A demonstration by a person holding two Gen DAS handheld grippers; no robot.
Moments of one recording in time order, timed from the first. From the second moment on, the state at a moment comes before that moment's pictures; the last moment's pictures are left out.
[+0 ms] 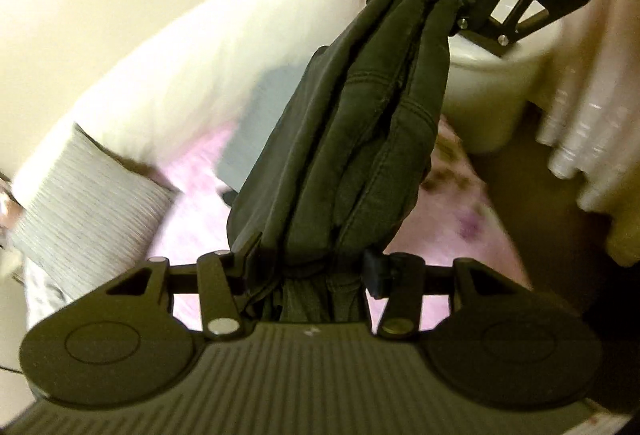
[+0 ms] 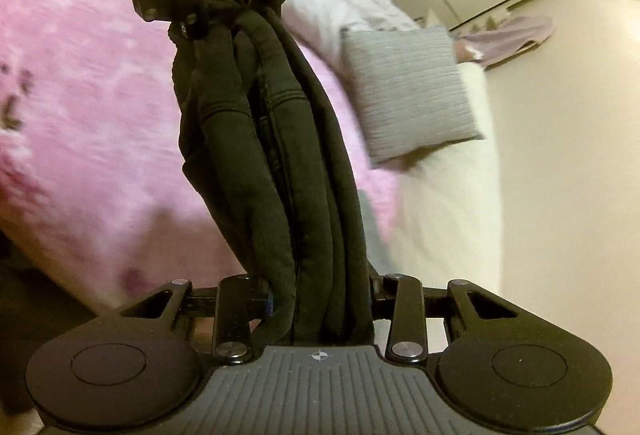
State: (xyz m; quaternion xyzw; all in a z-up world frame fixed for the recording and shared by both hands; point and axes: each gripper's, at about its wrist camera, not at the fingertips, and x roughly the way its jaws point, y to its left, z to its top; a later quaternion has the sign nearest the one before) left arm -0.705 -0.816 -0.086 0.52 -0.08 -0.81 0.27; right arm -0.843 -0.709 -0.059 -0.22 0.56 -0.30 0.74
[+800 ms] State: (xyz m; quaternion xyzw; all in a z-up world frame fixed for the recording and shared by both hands) left arm -0.847 -0.939 -0.347 0.54 -0.16 -0.72 0.40; right arm -0.954 -0.946 -0.283 -0.35 0.51 -0.23 0.75
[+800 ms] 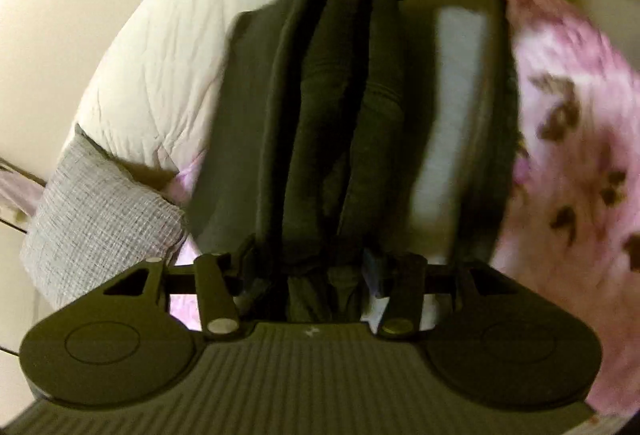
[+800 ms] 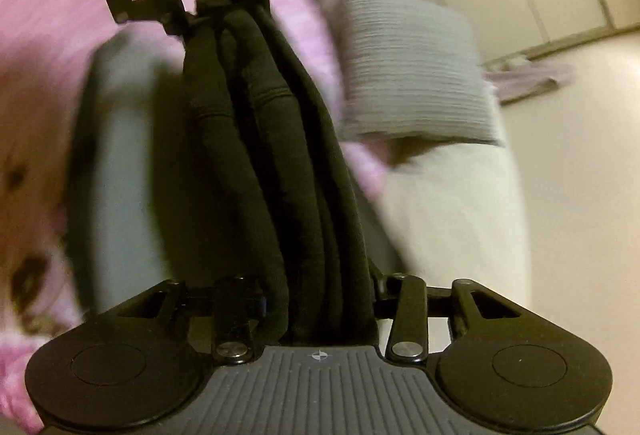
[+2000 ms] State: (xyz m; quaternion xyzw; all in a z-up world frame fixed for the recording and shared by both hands) left arm -0.816 -0.932 -0.266 0.43 0.06 -0.75 0.50; right arm -1.012 -0.901 -0.173 -0.03 0.45 -0.32 0.83
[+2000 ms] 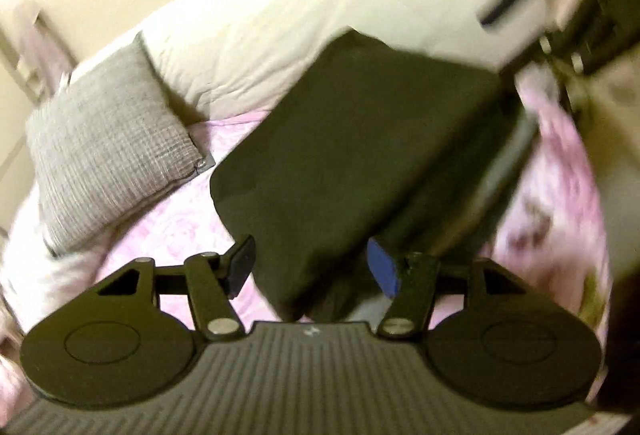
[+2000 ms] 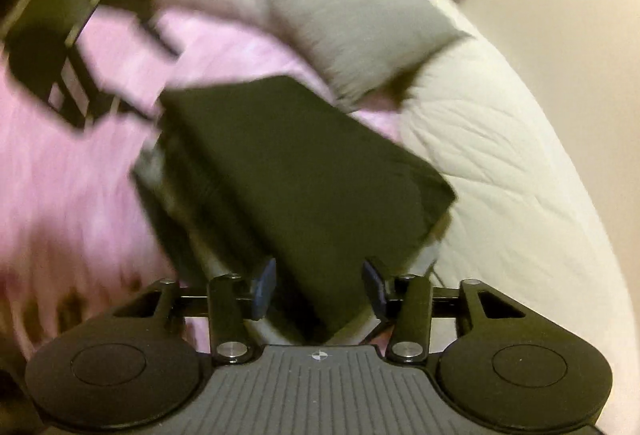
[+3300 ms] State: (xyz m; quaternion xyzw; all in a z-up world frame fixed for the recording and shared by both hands) left arm -0.856 -0.993 -0.279 0.41 0.21 -0.69 0.55; right arm -1.004 -1.111 -0.165 0.22 0.40 -0.31 0.83
